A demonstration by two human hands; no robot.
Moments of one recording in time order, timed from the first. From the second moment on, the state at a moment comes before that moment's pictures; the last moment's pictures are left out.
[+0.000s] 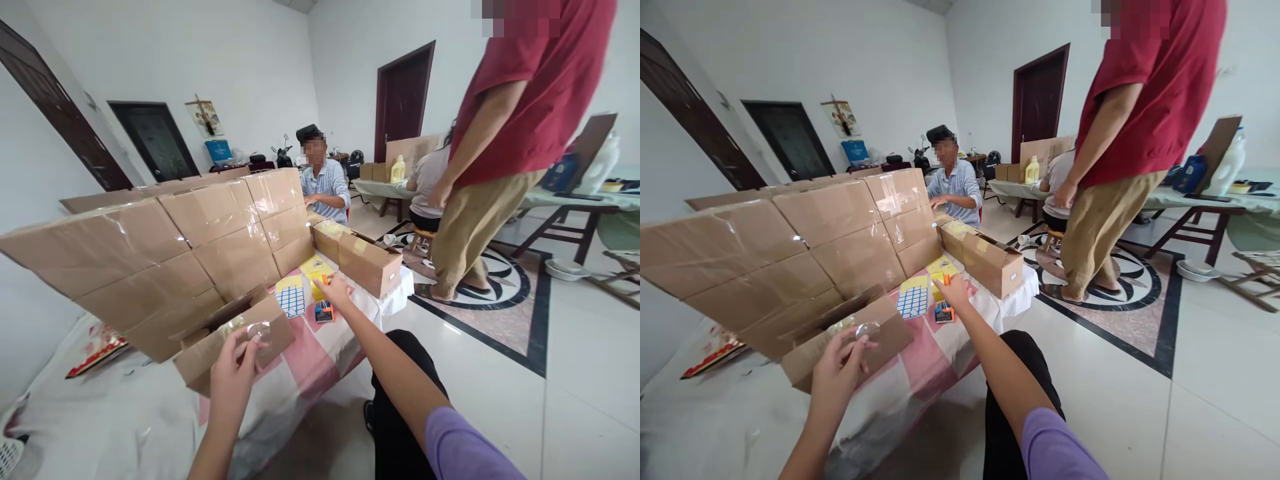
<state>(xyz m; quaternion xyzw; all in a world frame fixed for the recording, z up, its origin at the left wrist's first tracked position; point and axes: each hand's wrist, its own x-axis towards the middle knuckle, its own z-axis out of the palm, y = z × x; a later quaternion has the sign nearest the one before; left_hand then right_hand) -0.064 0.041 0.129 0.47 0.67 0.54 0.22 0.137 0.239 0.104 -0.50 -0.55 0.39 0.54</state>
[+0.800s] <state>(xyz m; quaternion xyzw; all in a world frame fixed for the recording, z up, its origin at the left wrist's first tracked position) -0.058 0.048 0.118 0.62 0.77 0.05 0.17 0.144 0.141 0.157 -0.20 -0.79 0.25 0.52</state>
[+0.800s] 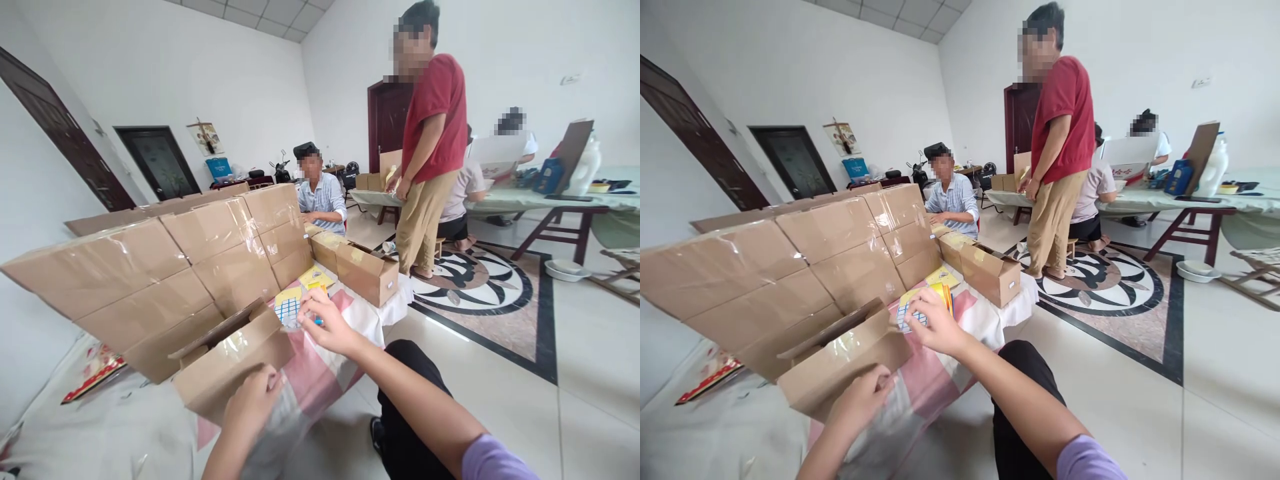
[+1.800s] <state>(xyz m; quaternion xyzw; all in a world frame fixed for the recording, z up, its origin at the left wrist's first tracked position) -0.097 0.060 0.130 0.61 0.77 0.11 -0.14 0.102 0.181 0.184 -0.13 -0.84 0.38 0.37</state>
